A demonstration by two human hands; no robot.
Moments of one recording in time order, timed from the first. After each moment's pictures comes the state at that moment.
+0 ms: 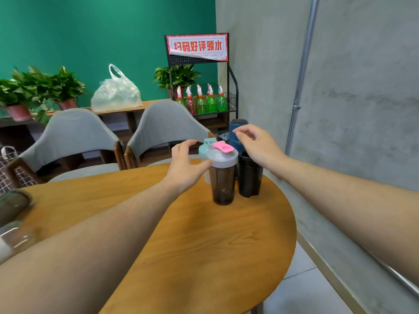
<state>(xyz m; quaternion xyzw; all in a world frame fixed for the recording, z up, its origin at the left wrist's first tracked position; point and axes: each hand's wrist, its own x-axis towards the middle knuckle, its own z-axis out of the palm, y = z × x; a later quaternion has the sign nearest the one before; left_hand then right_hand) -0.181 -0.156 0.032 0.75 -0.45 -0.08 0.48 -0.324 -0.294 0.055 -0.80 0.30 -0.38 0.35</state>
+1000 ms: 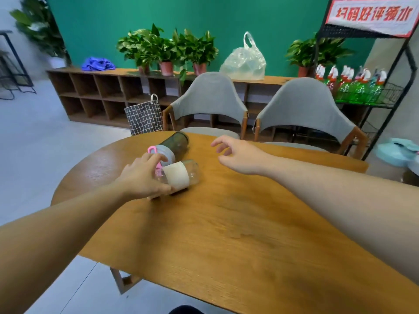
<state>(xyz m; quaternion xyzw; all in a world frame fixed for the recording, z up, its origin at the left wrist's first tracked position) 0.074 0.240 -0.012 0.95 -0.28 -0.03 0.16 -0.014 -0.017 0.023 -0.96 -0.02 -0.06 0.28</state>
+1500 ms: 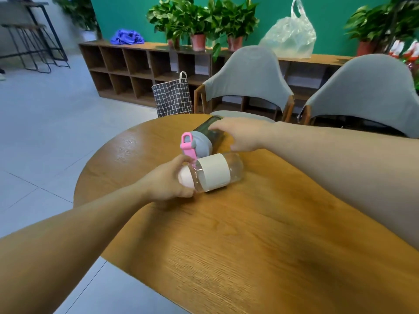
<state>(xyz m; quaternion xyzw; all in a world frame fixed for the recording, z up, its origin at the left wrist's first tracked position) 0.140 0.272 -0.075 0.90 -0.27 -0.14 0.31 0.145 0.031 -0.003 -0.99 -0.13 0.03 0.01</state>
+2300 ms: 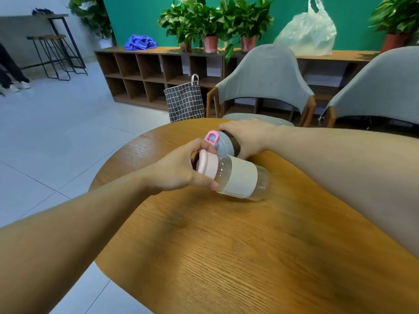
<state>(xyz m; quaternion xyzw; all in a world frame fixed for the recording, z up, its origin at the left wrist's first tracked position) 0.159 0.265 -0.034 0.83 -0.32 -0.18 0.43 0.212 0.032 -0.030 -0.99 -0.16 0.03 0.02</state>
